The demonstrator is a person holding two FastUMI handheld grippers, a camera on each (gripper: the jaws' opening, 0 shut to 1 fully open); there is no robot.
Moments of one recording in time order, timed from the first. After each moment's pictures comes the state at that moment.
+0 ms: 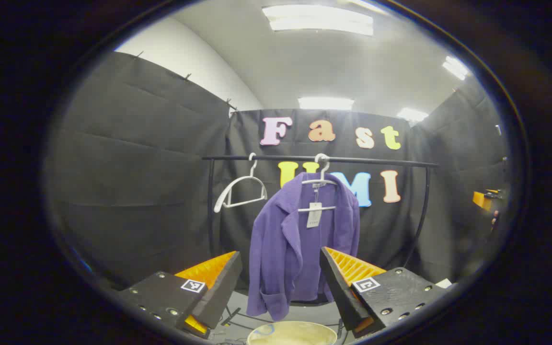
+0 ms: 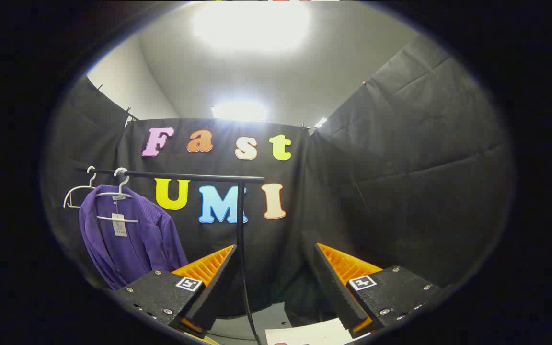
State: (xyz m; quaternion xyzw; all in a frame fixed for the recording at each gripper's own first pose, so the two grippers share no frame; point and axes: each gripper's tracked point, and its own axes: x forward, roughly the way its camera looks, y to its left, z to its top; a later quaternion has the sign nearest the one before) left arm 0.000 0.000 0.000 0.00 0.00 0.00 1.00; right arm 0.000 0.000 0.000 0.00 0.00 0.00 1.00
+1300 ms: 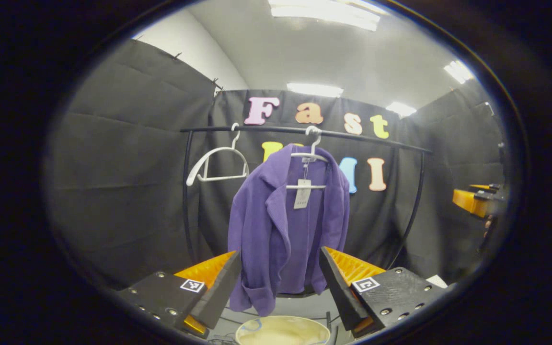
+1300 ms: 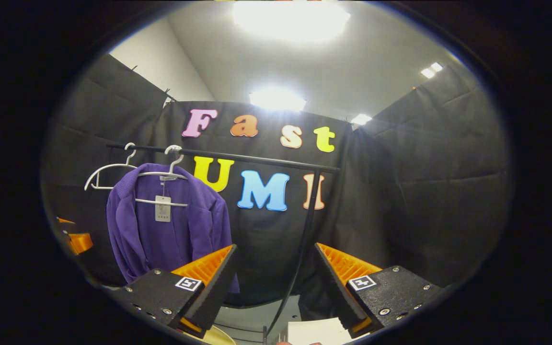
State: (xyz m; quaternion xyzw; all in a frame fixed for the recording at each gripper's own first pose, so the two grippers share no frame) left arm 0.055 0.002 -0.063 -0.01 0.06 -0.03 1.00; right arm -0.016 0.151 -0.010 -0.04 0.04 0.12 0.99
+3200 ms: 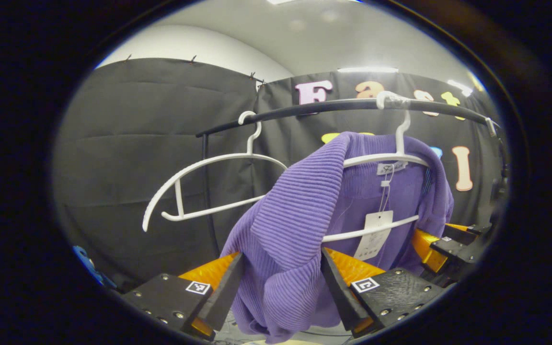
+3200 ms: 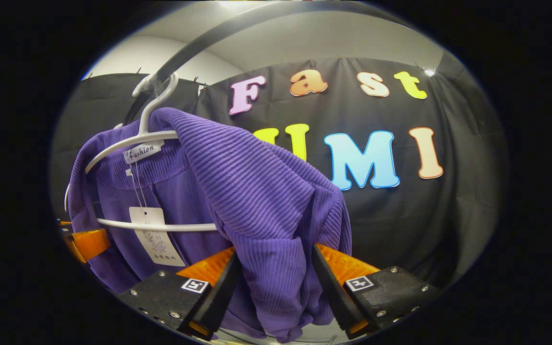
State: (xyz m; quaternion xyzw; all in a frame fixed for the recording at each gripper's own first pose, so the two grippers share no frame) left arm 0.282 0.018 -0.045 0.03 0.09 0.20 0.97; right arm 0.230 0.410 -0.123 0.04 0.13 0.33 0.93
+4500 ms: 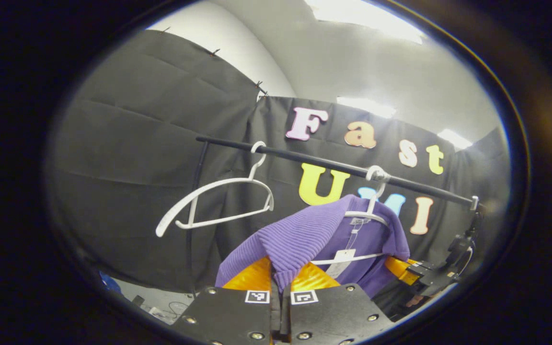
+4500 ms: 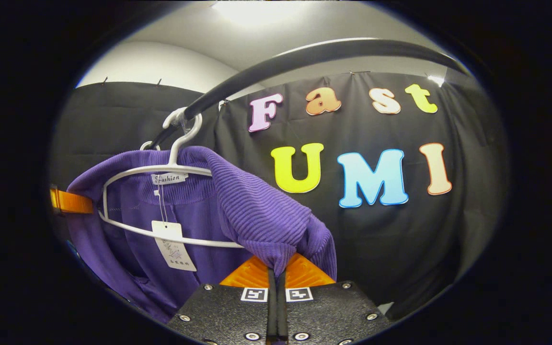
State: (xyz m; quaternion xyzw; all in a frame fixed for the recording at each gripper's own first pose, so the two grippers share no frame) left arm 0.225 0.024 0.038 -0.12 0.03 0.08 0.99; right arm 0.205 0.378 -0.075 0.04 0.07 0.37 0.93
